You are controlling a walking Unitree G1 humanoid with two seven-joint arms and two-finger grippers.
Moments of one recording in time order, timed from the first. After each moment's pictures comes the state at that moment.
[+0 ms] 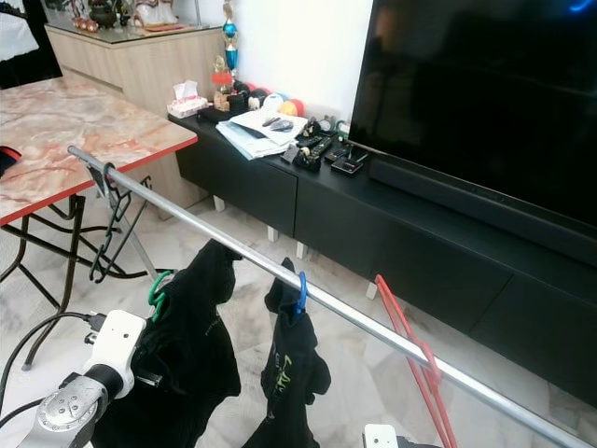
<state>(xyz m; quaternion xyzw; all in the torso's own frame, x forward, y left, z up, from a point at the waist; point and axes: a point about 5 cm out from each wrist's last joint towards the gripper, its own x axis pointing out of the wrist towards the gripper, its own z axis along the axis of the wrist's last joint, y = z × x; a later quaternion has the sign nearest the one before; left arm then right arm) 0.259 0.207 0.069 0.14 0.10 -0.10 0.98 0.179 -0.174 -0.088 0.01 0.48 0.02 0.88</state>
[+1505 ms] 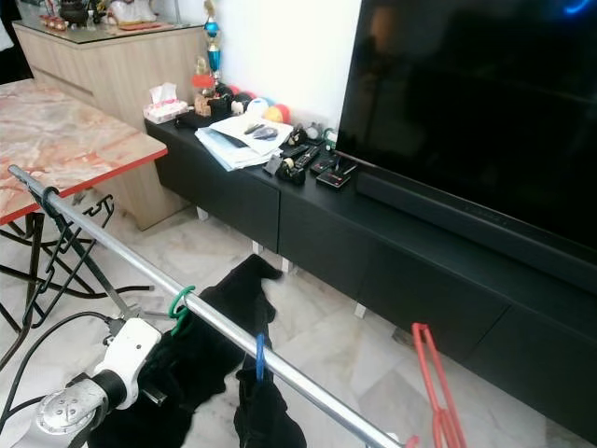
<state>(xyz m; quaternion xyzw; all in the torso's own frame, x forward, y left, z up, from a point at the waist) 0.254 0.198 0.069 0.17 0.13 -0.20 0.96 0.169 -0.175 -0.092 0.01 0.50 0.02 0.87</state>
